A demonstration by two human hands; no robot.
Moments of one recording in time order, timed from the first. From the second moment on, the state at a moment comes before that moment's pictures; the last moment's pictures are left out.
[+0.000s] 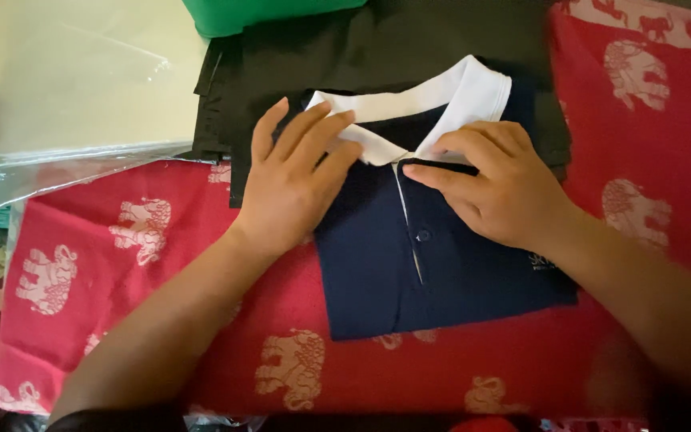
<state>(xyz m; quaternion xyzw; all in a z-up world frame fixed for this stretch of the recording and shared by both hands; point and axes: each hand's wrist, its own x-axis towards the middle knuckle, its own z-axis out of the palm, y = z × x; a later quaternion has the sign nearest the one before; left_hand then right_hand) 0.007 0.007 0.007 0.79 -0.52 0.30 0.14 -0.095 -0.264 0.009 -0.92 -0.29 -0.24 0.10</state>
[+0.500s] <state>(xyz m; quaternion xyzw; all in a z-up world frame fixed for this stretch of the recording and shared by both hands) 0.004 0.002 0.009 0.79 -0.54 0.20 0.22 -0.095 -0.264 0.018 -0.93 -0.31 -0.20 0.08</state>
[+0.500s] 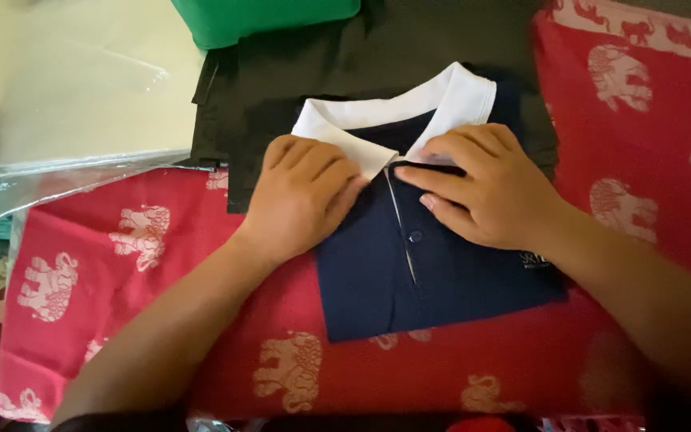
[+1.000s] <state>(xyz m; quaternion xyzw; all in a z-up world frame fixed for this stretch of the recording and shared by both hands) 0.006 0.008 0.080 0.95 -0.08 -0.29 0.14 -0.077 -0.286 0.062 -0.94 0.25 0.08 0.20</state>
